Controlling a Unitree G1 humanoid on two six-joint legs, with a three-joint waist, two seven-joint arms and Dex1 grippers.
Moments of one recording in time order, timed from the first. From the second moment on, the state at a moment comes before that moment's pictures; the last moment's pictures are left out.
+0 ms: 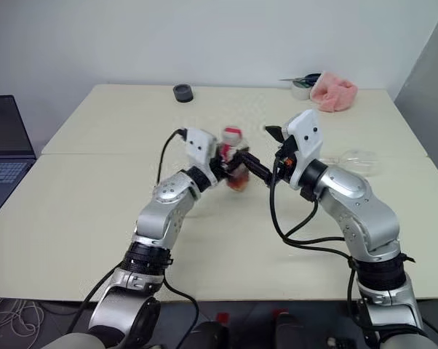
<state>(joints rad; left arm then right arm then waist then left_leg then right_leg) -0.66 0.14 -0.09 0.16 -0.19 0.24 -0.46 -0.59 -0.42 0.05 -0.38 0.49 0.66 0.45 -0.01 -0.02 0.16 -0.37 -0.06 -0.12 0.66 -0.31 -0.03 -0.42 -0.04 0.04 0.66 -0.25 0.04</state>
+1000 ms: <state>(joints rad) -0.62 0.17 -0.15 0.05 -0.26 0.33 -0.66 -0.65 -0.38 -0.02 -0.44 0.63 0.93 0.37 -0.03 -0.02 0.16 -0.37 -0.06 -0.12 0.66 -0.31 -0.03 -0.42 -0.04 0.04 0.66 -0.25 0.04</state>
